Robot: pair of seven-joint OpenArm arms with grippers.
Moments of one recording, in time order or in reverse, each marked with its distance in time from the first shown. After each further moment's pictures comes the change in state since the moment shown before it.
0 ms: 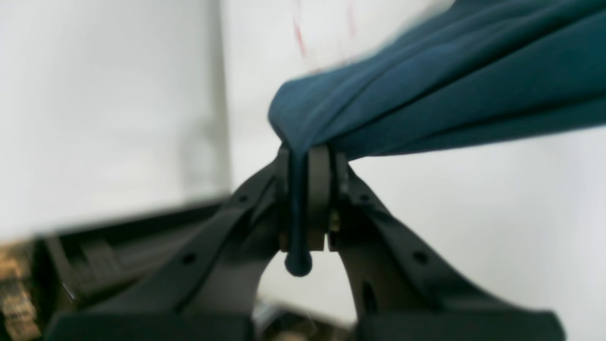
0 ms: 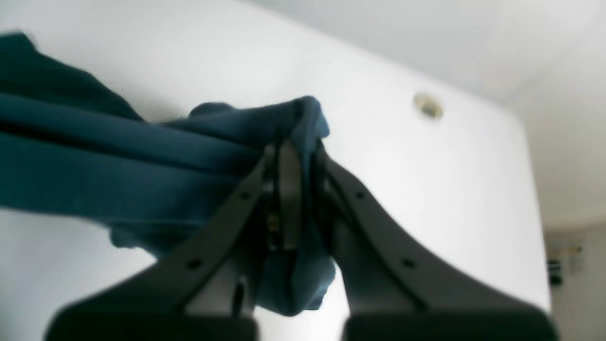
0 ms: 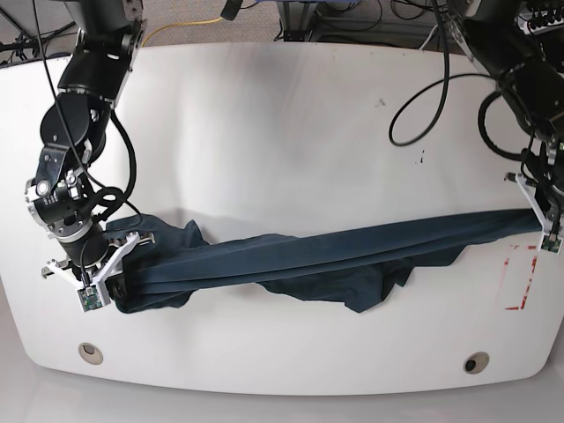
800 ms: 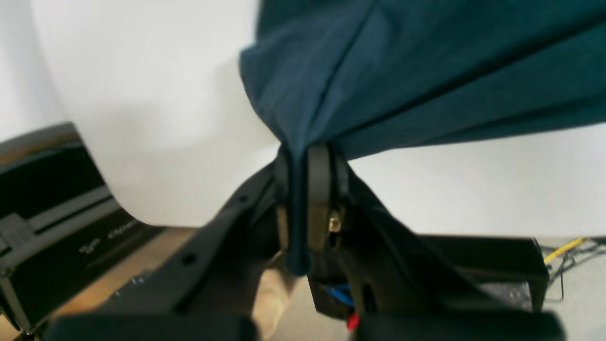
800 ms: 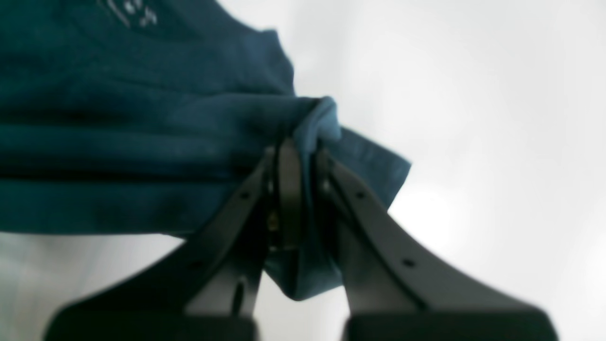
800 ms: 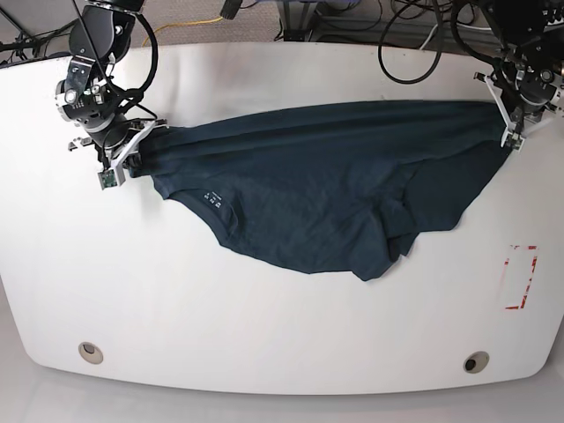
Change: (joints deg) left arm 25.6 3.8 -1.9 -2.6 1.3 -0.3 -13.2; right arm -24.9 -7.2 7.8 -0.3 -0.3 -0.2 0.3
